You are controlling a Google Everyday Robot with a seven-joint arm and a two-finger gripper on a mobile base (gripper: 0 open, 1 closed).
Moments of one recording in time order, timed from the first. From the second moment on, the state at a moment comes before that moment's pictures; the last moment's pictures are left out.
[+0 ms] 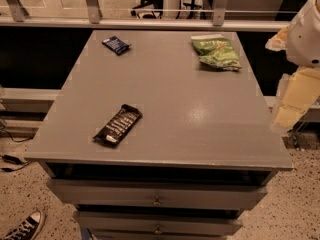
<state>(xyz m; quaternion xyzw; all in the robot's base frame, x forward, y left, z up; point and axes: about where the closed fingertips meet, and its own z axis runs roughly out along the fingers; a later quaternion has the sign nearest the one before) 0.438 -0.217 0.976 -0.60 0.78 -0.03 0.16</state>
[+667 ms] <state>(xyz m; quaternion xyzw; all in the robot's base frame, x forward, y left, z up) 0.455 -0.223 0.971 -0.59 0.78 -0.05 0.18</state>
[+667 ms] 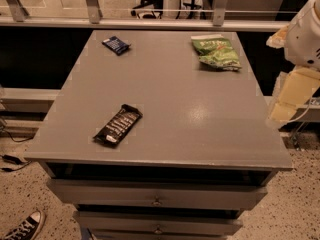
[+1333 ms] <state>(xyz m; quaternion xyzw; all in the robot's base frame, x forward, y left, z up) 0.582 -0.272 0.922 -0.47 0.83 -0.04 0.29</state>
